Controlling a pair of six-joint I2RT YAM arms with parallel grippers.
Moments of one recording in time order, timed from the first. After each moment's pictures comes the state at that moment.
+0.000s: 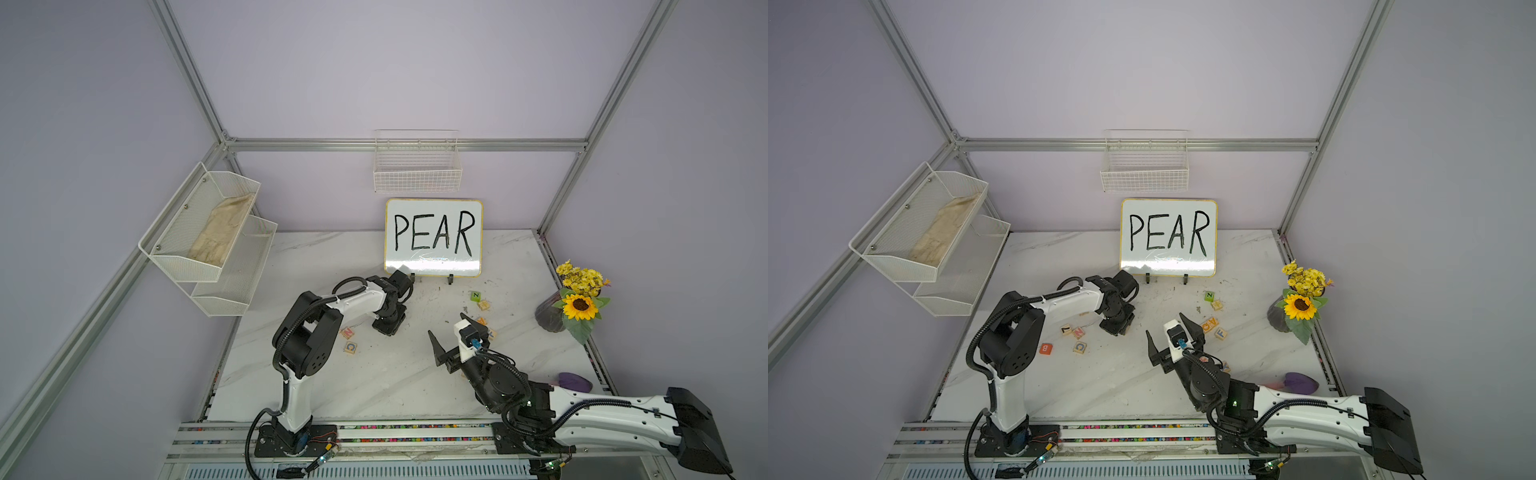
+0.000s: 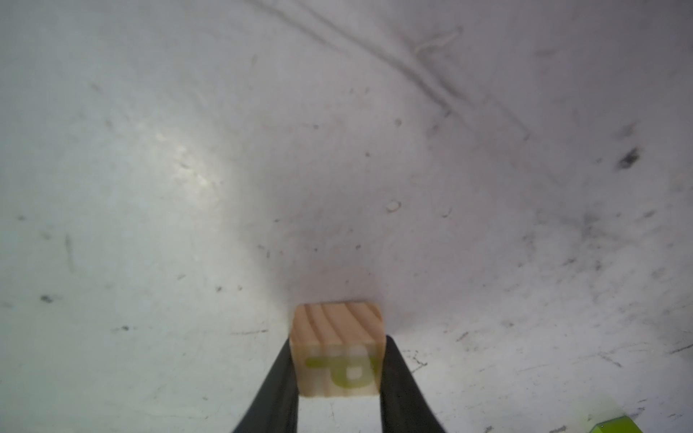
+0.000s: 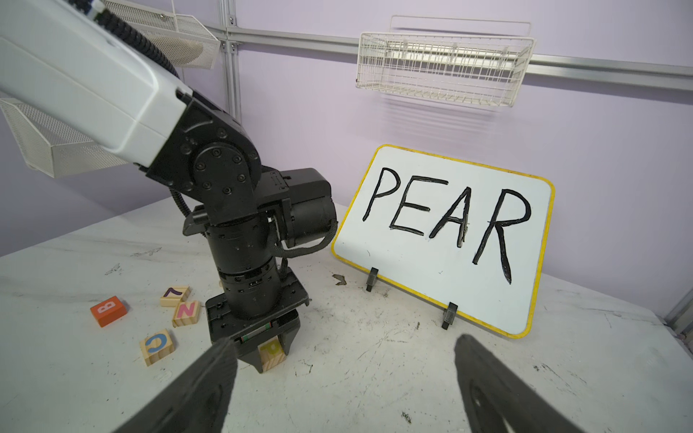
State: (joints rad) left arm -0.64 1.97 1.38 -0.80 0.07 -1.70; right arm 1.31 0.83 0.35 0.47 0.82 -0.09
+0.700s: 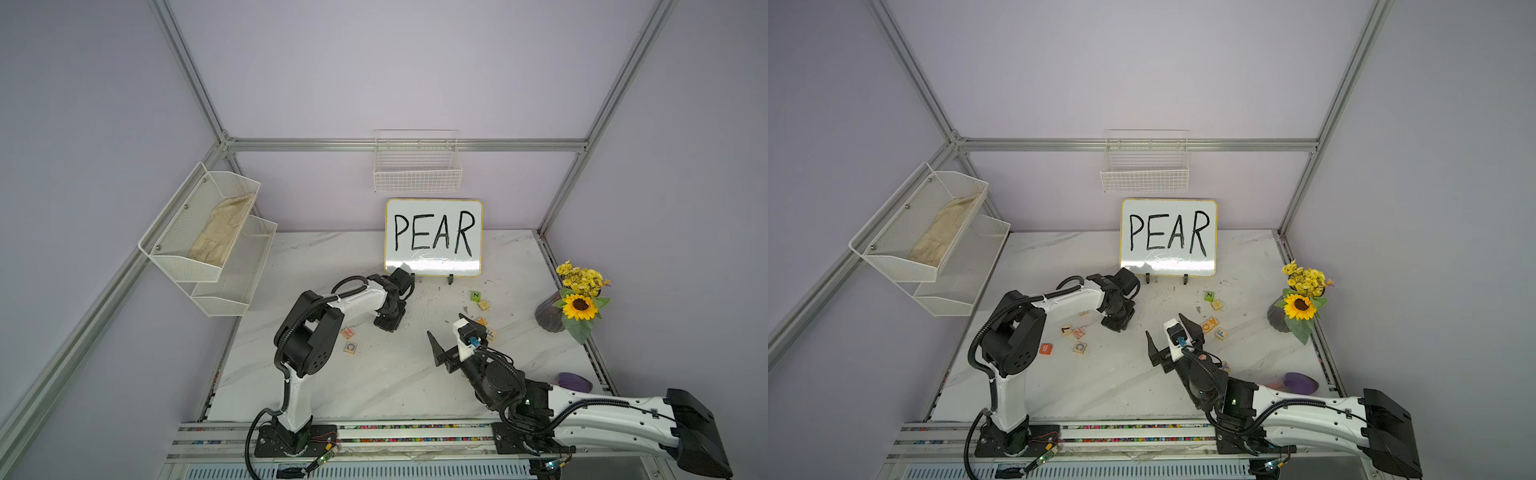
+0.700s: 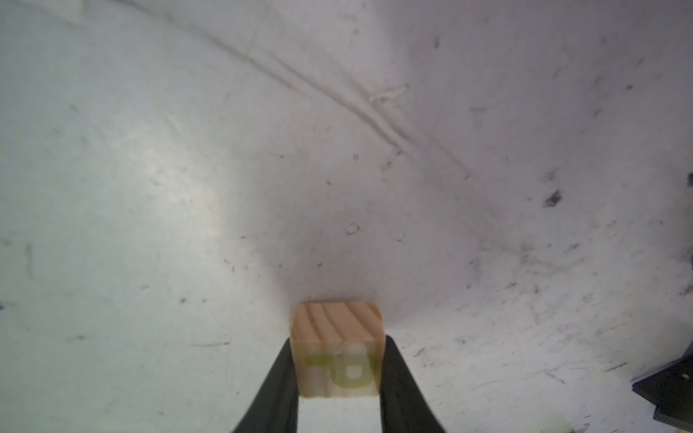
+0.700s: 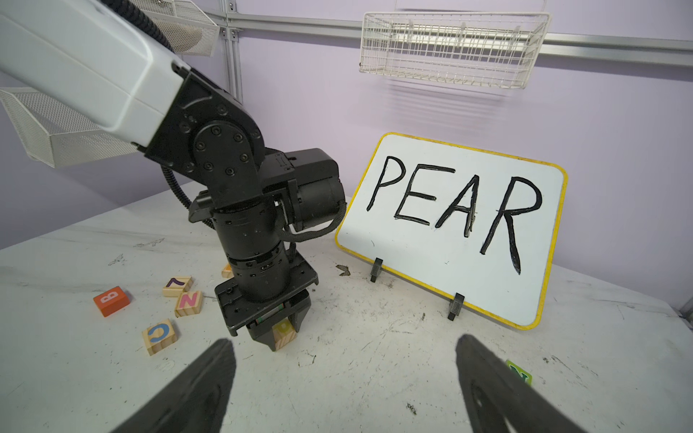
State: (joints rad) left arm -0.64 1.99 1.41 -0.77 0.01 -1.78; right arm 1.27 0.84 0.34 0.46 0.78 -0.05
